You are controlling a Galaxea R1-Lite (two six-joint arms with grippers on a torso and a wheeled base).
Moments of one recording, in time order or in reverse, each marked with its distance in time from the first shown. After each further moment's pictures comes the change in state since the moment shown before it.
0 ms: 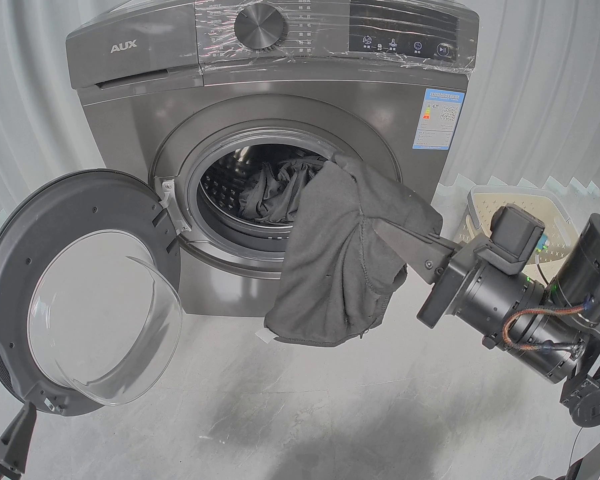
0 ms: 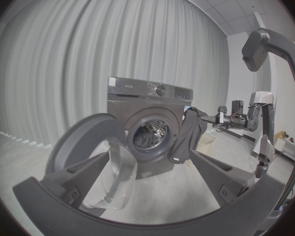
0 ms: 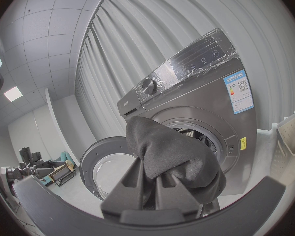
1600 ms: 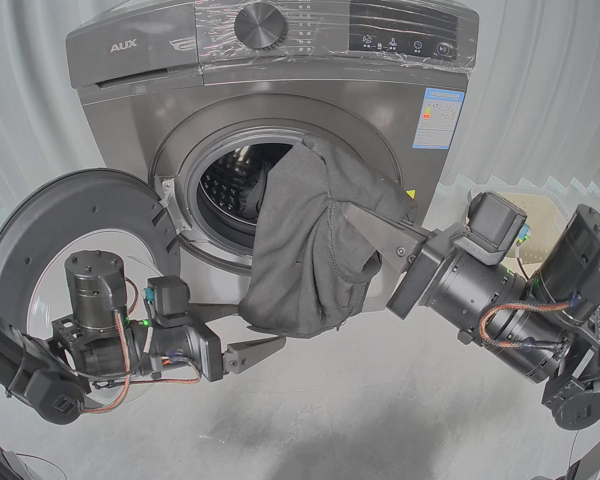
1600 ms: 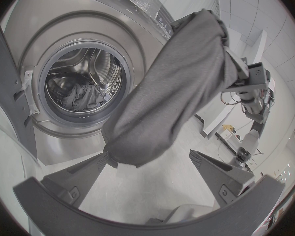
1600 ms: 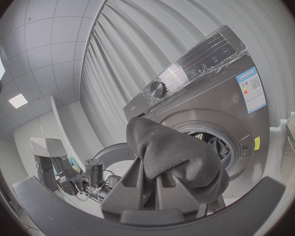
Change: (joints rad) left arm -0.486 1.459 -0.164 -0.879 -0.095 -0.072; right arm 0.050 0.066 -0.083 -0.045 -0.004 0.030
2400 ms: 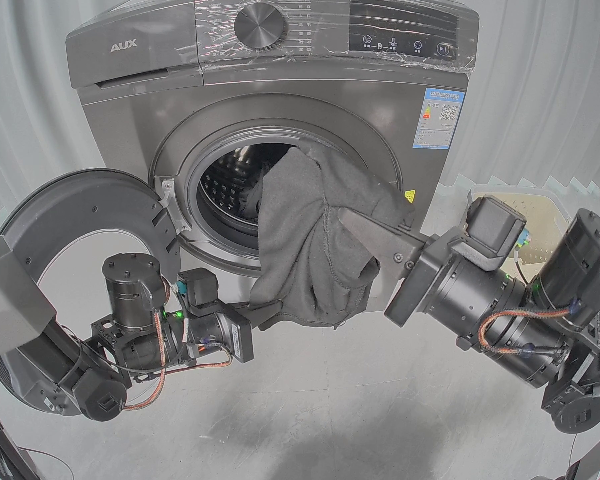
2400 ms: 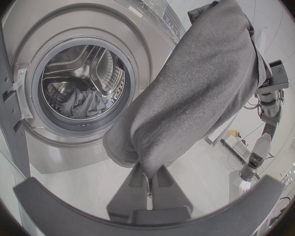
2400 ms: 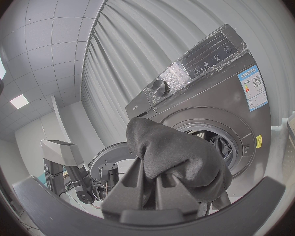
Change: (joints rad) left arm -0.021 0.210 -0.067 -0.242 0.060 -0.031; right arm 0.014 0.000 0.007 -0.005 0.000 0.003
